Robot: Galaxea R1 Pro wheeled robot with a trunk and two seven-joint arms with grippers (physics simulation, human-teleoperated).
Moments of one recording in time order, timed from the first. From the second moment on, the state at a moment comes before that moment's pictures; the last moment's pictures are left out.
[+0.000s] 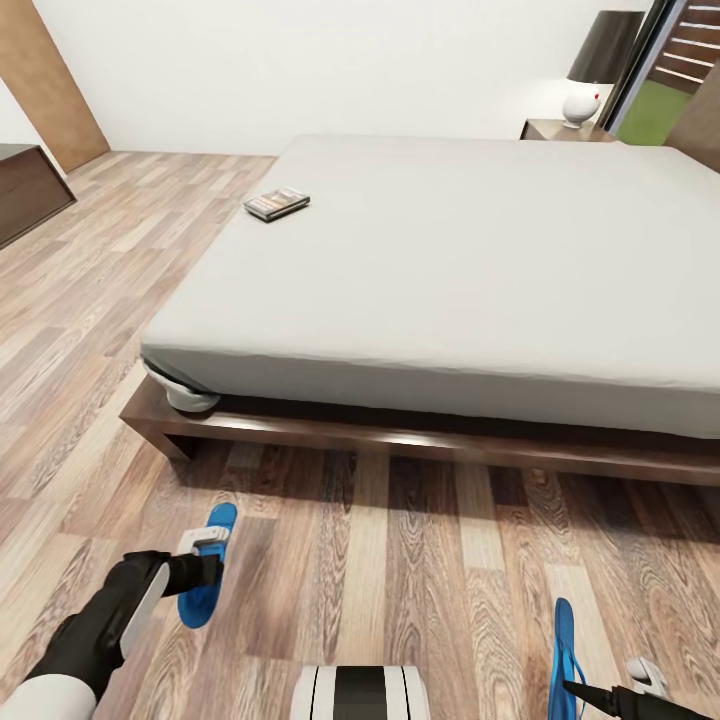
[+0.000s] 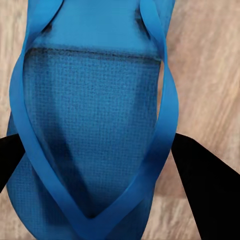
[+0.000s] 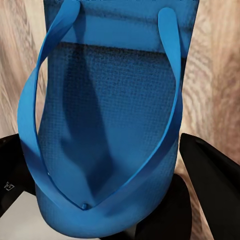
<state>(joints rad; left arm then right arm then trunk) -0.49 0.19 0.01 -0.92 0.18 0.74 -0.15 -0.44 -0.50 -0.13 -0.16 -0.20 0.22 1.19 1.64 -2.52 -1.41</state>
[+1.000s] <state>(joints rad) -0.49 0.20 0.00 -0.91 0.01 0.73 -0.15 -0.44 -0.51 -0.15 -0.16 -0.20 0.23 1.21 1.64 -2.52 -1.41</state>
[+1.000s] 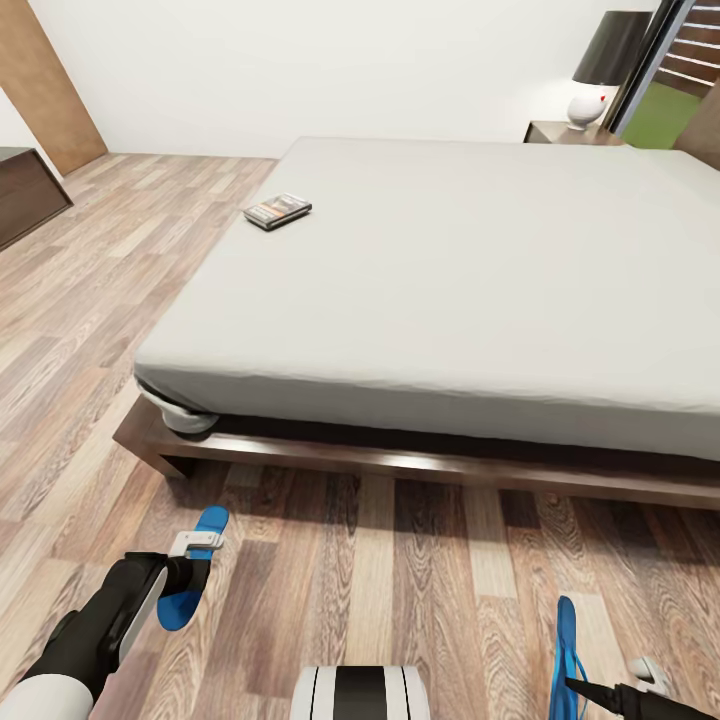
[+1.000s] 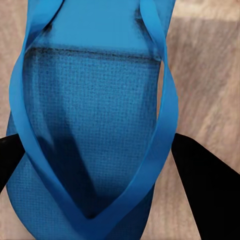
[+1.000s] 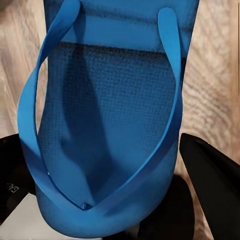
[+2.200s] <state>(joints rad) -0.49 0.17 0.00 -0.91 0.01 0.74 -0.15 -0.44 -0.56 -0.15 -0.35 -0.21 0.60 1.28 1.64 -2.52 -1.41</state>
